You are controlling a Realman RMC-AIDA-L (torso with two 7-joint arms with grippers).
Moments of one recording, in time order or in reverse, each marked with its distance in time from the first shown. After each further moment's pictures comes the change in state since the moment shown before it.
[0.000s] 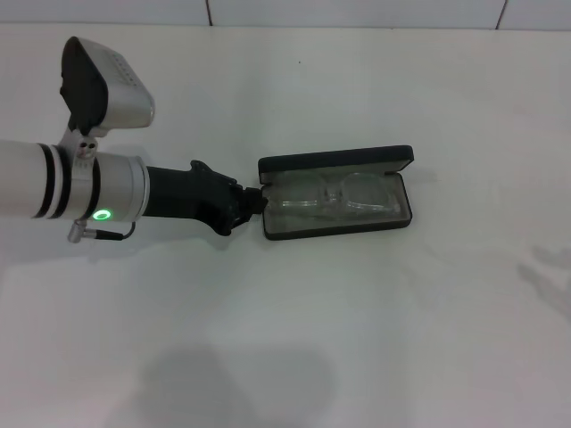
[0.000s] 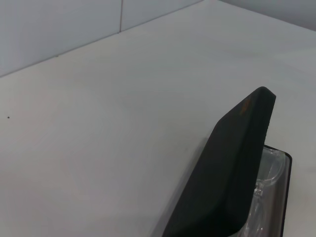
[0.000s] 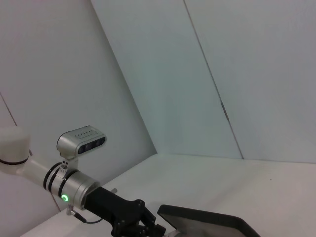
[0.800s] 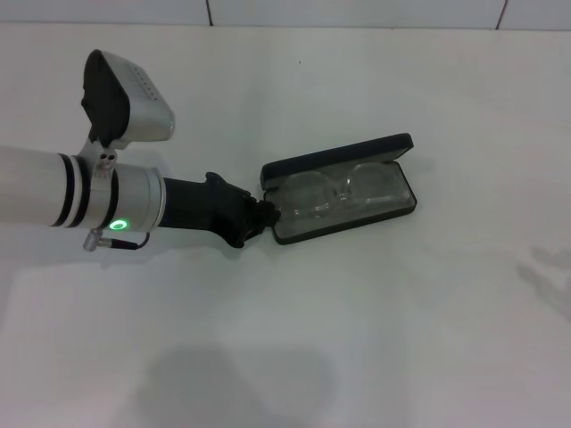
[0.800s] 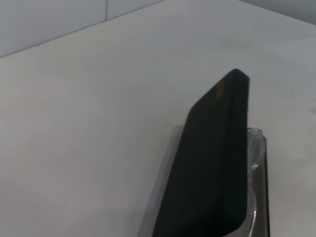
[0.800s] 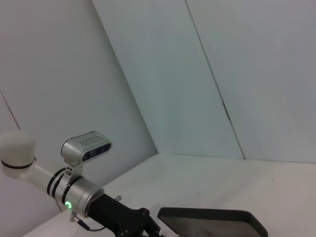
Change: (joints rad) left arm -0.026 -0.017 0.007 -0.056 0.003 -0.012 0.031; right arm 0.001 0.000 0.000 0.008 0.000 0.000 -0.004
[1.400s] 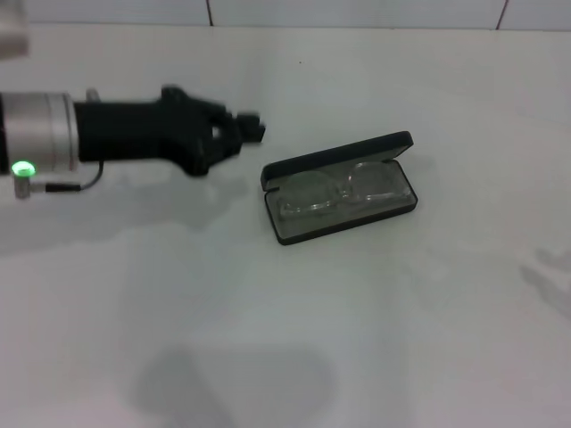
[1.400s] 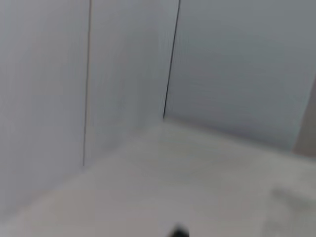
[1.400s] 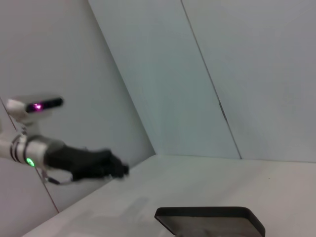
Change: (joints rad) left arm 0.122 -0.003 -0.262 0.364 -0.096 0.398 -0.009; right arm -0.009 0.000 0.005 0.005 0.000 0.002 -0.008
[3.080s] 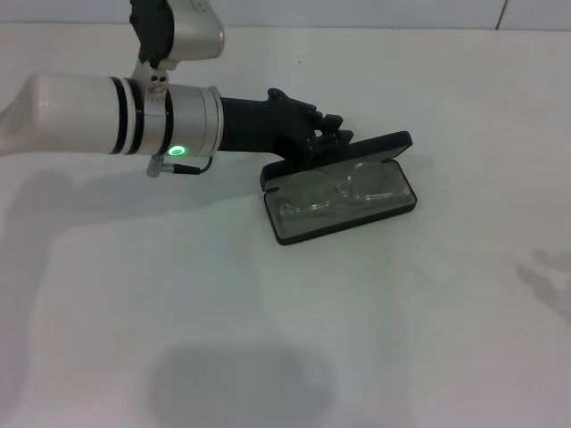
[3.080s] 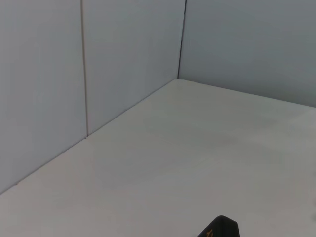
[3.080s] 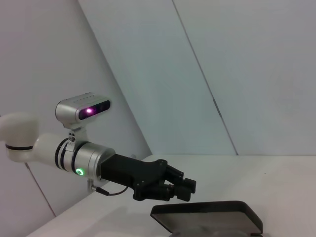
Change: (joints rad) left arm -0.306 -0.020 0.174 -0.453 -0.039 -0.409 0.149; right arm 0.011 -0.003 -0.011 0.079 -0.011 0.044 -0.030
